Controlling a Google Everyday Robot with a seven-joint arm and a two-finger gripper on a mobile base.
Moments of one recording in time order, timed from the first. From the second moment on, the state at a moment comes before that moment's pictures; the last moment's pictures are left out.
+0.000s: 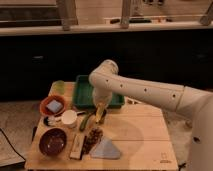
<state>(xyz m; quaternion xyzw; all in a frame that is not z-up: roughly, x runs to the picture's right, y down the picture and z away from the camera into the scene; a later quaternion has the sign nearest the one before) -0.019 0.089 0.764 -0.21 -0.21 -0.58 0.76</state>
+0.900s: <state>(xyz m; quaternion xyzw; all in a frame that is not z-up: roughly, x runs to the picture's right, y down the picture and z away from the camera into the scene) -0.017 0.098 0.792 -0.23 -0.21 -0.58 0.75</state>
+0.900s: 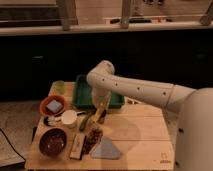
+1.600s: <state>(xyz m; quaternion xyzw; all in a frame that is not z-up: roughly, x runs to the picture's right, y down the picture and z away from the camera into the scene) -0.017 0.095 0.789 -0.22 -0.21 -0.58 0.76</state>
